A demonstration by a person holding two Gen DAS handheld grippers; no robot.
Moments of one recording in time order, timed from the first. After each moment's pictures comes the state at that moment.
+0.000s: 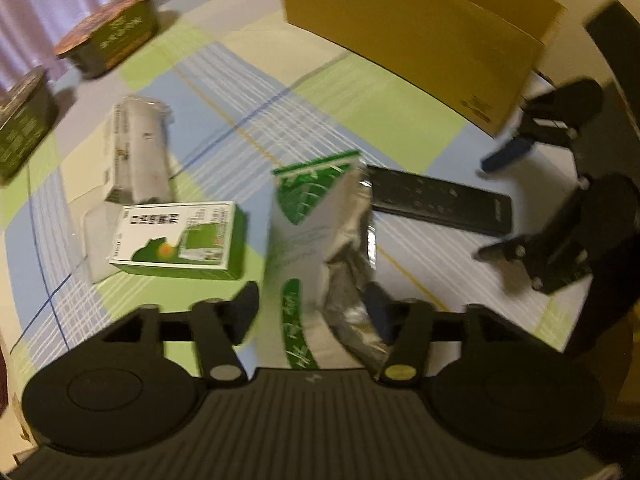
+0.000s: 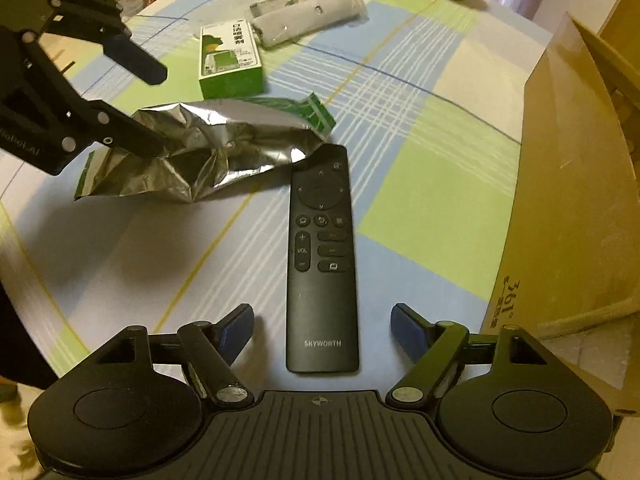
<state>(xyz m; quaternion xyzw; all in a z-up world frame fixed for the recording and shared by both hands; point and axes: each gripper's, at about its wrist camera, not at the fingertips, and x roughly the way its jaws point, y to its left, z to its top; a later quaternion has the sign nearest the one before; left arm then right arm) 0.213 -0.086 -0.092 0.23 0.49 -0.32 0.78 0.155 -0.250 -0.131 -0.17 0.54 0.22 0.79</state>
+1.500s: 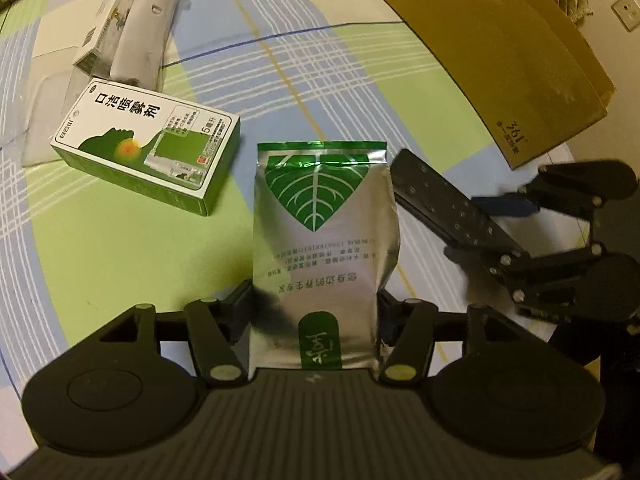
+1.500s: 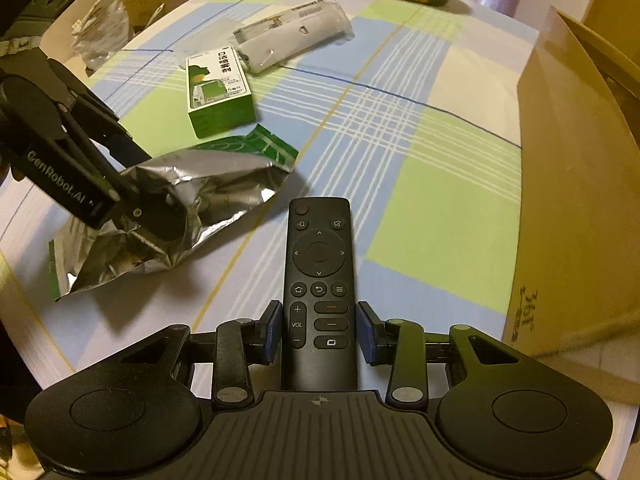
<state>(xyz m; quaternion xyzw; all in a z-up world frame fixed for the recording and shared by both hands) 0.246 -0.064 -0.138 0.07 0.61 -0.30 0.73 0.157 -0.250 -0.137 -0.11 0.53 0.20 0.81</state>
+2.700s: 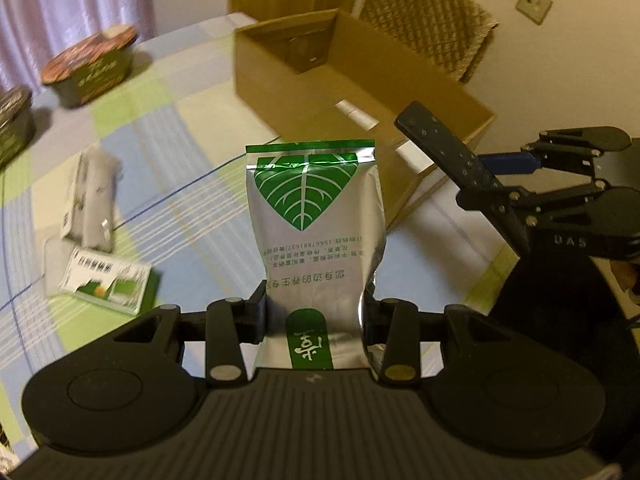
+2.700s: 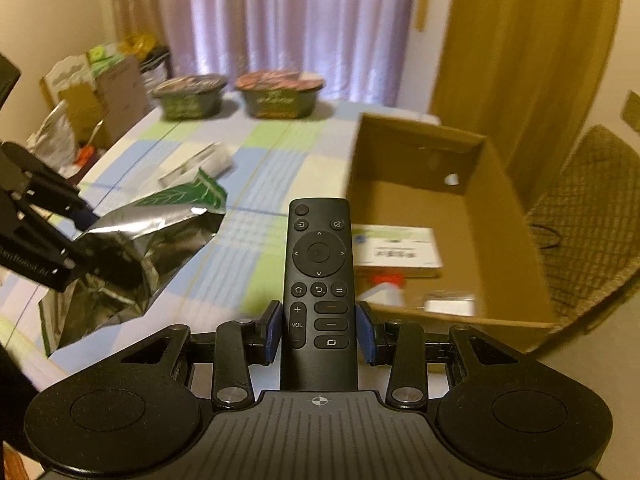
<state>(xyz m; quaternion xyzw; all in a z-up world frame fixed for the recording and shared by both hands) 0.176 -0.155 0.005 0.12 0.48 -0.36 0.79 0.094 -0.359 0.013 -0.05 0.41 0.09 0.91</state>
